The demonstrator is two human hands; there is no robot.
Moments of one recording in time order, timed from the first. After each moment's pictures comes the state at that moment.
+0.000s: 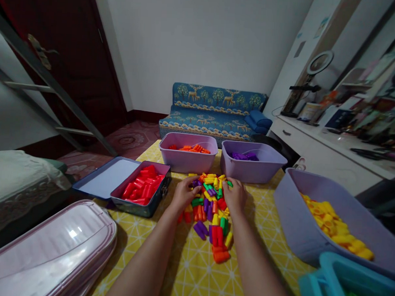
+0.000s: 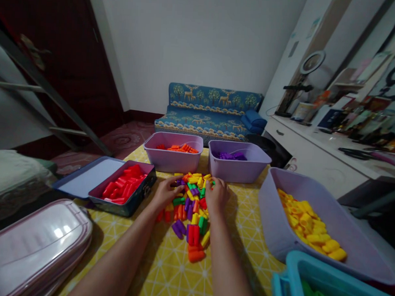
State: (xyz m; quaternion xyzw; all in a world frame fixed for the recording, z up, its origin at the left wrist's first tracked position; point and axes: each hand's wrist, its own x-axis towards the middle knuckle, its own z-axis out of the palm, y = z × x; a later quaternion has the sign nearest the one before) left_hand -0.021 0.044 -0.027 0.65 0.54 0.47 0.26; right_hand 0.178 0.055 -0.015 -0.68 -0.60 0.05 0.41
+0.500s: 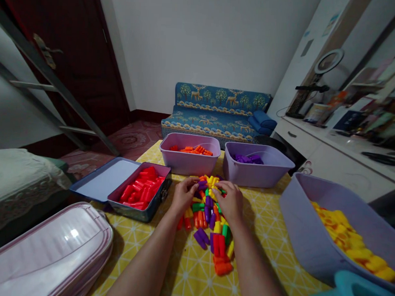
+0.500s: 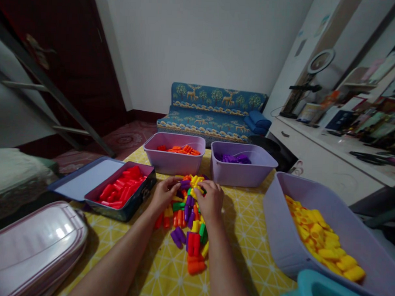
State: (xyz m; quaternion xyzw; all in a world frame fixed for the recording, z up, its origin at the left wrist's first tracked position) left_hand -0.016 0.048 -0.022 0.56 0.48 0.57 0.37; right_hand 0.159 0.042 -0.002 -0.55 -0.71 0.09 0.44
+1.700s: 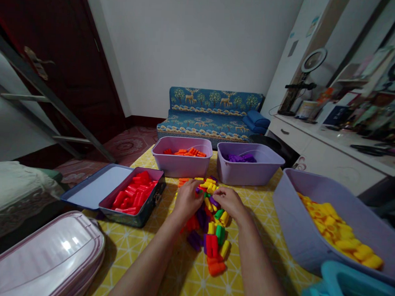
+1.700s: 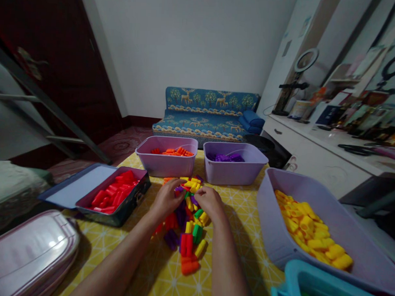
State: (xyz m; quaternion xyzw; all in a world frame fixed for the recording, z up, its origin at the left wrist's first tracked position) left_hand 0.014 0.032 0.010 0.74 0.54 0.38 0.10; right_hand 0.184 0.051 -0.004 -0.59 -0.64 0.34 0.36
